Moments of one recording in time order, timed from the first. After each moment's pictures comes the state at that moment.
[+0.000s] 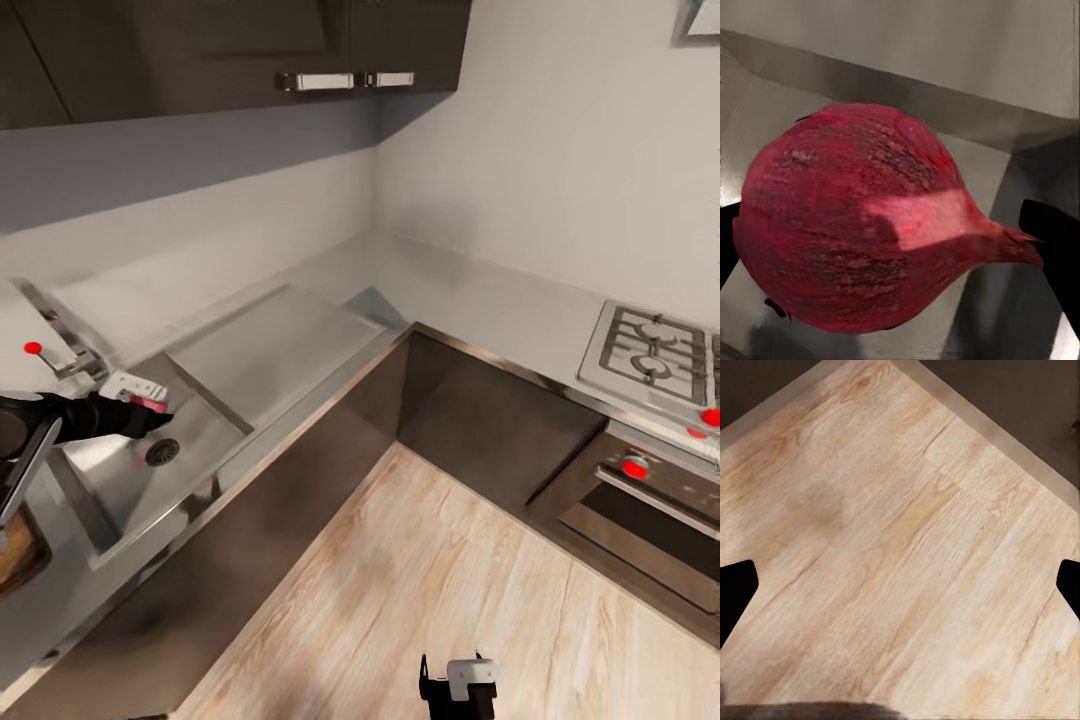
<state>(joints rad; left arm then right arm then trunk) -0.77 0.57 -0.08 -1.49 0.00 1.01 -0.55 -0.43 0.17 0.36 -0.02 -0.04 -0.65 -0.45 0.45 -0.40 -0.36</state>
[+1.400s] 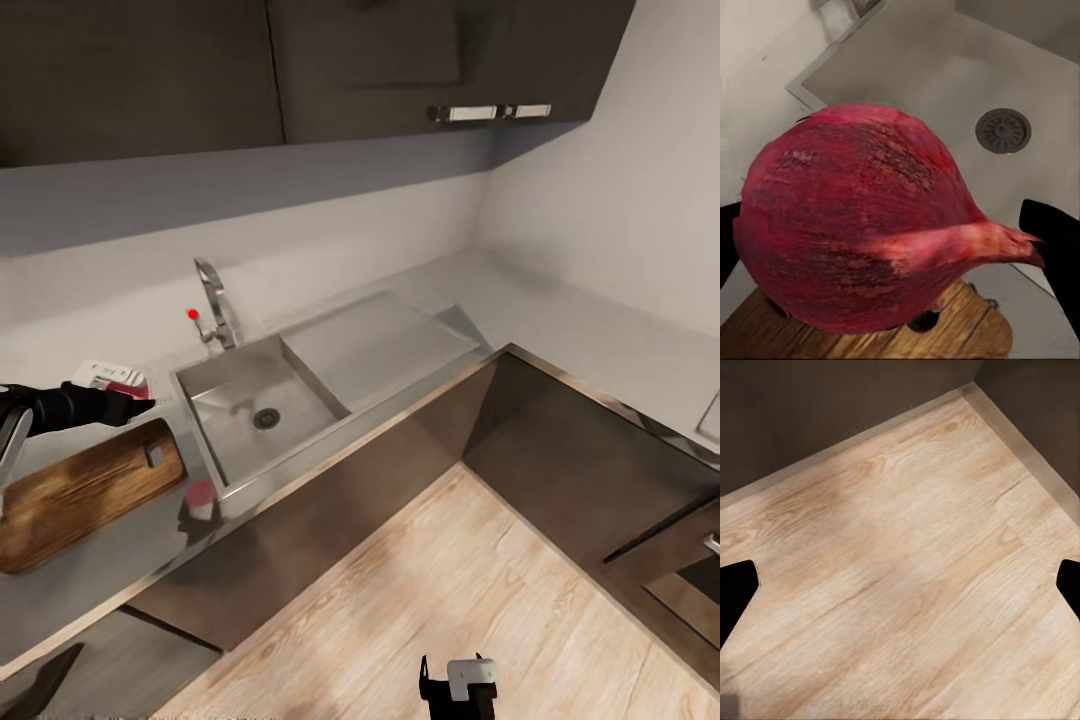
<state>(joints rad) -0.77 0.57 0.02 -1.52 0.00 1.01 -0.54 -0.43 0.17 0.36 -0.02 -0.04 -0.65 -0.45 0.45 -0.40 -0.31</state>
